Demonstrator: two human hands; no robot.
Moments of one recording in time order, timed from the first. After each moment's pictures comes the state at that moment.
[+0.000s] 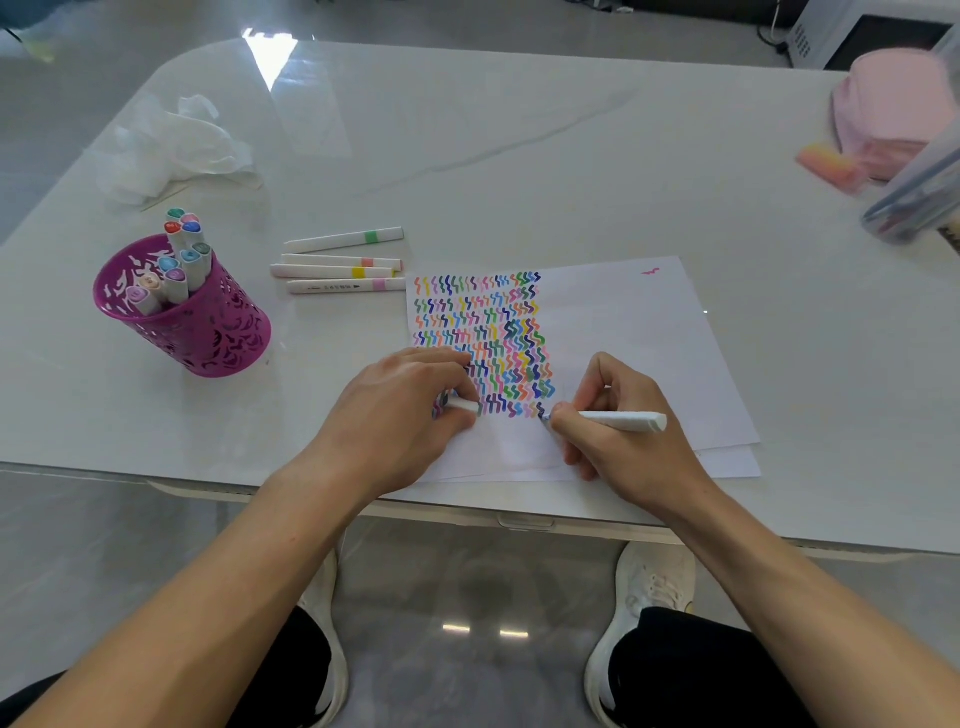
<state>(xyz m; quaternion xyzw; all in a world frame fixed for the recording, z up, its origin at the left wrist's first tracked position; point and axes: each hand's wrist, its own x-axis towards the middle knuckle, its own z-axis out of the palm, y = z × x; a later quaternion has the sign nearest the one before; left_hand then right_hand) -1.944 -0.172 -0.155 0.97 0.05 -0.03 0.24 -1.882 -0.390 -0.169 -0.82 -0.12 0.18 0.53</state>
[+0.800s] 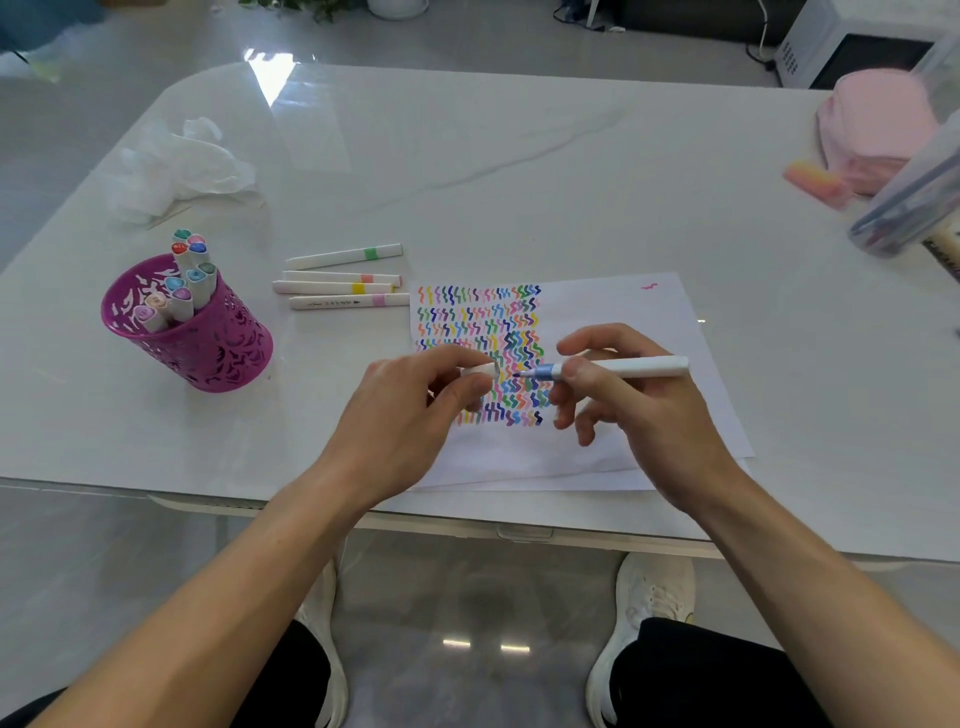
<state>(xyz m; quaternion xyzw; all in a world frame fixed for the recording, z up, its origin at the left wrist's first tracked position) -1.940 -0.183 -0.141 0.91 0.08 0.04 0.40 -1.871 -0.391 -0.138 -0.69 -0.15 0.18 0.68</state>
